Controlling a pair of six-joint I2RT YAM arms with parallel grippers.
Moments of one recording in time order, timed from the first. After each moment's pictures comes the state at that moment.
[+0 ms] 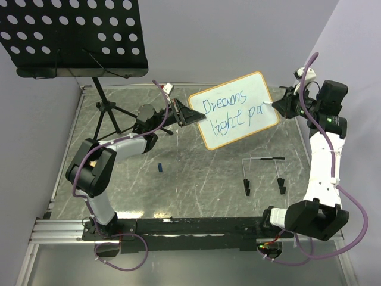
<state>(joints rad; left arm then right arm) -0.51 1.75 1.04 1.03 0.72 -1.24 -0.31 1.25 1.44 -0.66 -0.73 -0.27</state>
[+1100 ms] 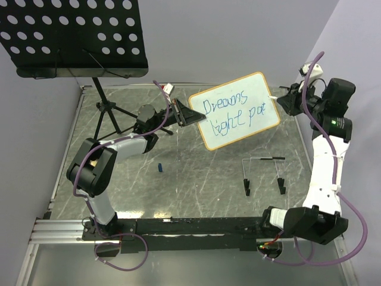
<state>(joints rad) -0.51 1.76 1.04 1.04 0.72 -1.24 -0.32 1.21 1.49 -0.67 -0.70 -0.27</state>
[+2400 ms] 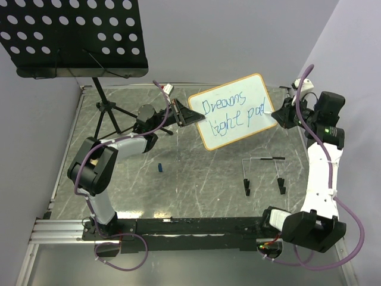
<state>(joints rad) -0.50 1.78 1.04 1.04 0.73 -1.25 -0.32 1.14 1.31 -0.68 -0.70 -0.30</state>
